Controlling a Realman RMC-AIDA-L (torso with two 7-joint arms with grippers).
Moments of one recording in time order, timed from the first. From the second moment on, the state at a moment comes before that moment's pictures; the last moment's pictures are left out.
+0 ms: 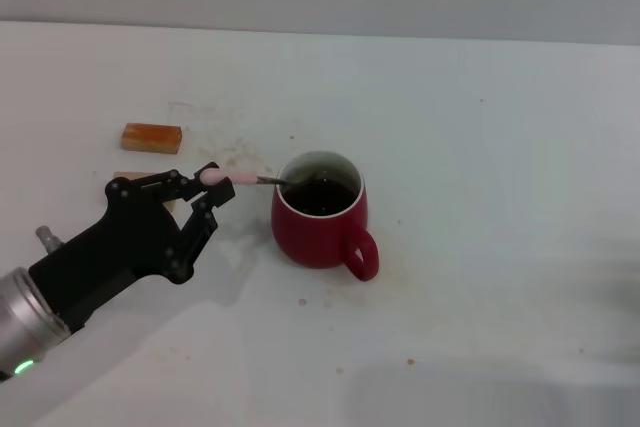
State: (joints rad) left arm -0.45 -2.05 -0.57 0.11 2.75 1.70 -0.44; right arm 0.12 2.08 0.31 0.30 -1.71 -1.38 0.06
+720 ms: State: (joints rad) left arm -0.51 -2.06 -0.48 -0.03 2.75 1.54 -0.40; right arm 0.12 2.08 0.31 0.31 -1.71 -1.38 0.07
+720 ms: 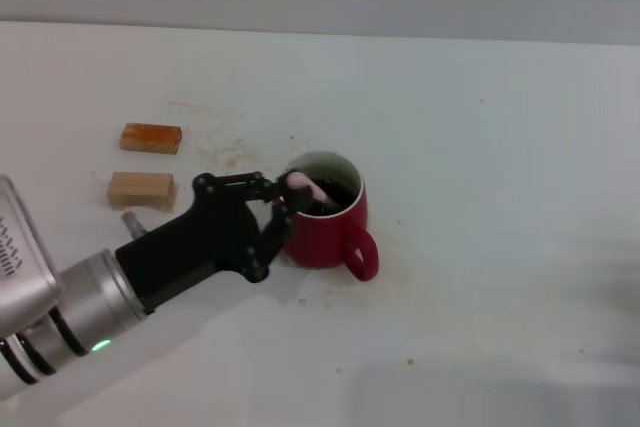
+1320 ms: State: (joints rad) left arm -0.45 -2.04 -0.53 -0.02 2.74 1.58 -0.40; right arm 0.13 2.08 0.31 0.31 -1.72 -1.36 0.07
